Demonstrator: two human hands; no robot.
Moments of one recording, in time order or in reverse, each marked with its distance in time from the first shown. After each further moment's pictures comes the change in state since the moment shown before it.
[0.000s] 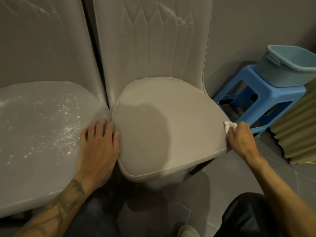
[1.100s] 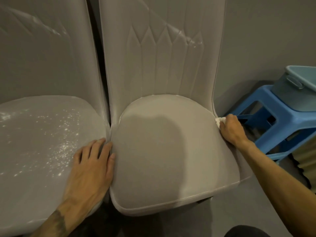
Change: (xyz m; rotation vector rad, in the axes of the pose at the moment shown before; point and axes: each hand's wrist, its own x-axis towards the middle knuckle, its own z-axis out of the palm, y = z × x) left_hand 0.005 0.007 0.007 -0.156 0.141 -0.073; right_hand 0.142 -0.050 0.046 0.005 -0.094 -0.108
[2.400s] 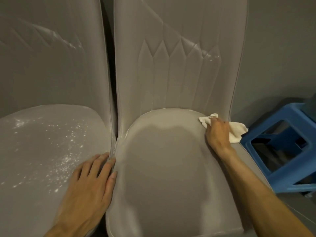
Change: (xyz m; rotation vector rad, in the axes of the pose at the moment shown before) left_hand 0.000 -0.008 0.015 0.096 0.033 0.042; right_hand 0.040 -0.090 0.060 -0.103 0.166 -0.288
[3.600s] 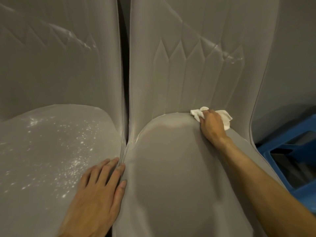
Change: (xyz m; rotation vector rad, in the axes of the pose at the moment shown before) left_hand 0.003 -0.002 0.006 -0.003 0.036 0.004; right_hand 0.049 -0.067 0.019 0.276 -0.053 -0.214
